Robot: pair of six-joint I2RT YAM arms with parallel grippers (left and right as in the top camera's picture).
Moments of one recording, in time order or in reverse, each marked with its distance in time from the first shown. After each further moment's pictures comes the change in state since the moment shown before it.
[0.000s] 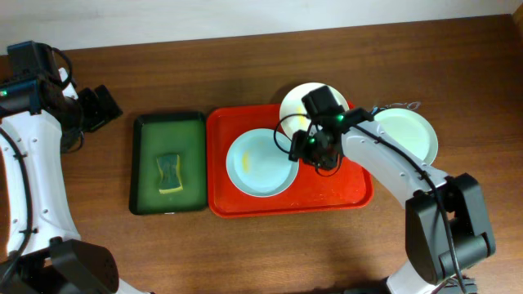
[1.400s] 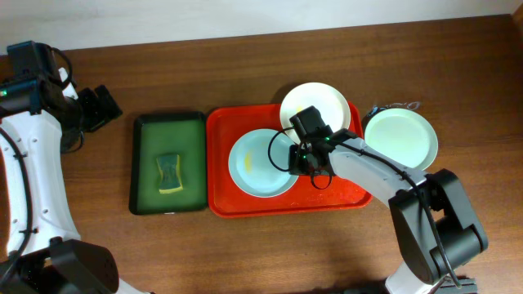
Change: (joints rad) left arm 0.000 0.000 0.000 0.000 0.000 0.000; right arm 0.081 0.021 -0.173 0.235 0.179 -0.071
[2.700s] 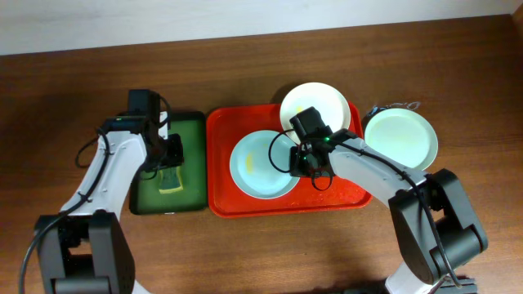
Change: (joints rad) left arm -0.300 0.000 -0.553 0.375 -0.035 0.116; right arm 0.001 0.000 0.000 -0.021 0.000 0.001
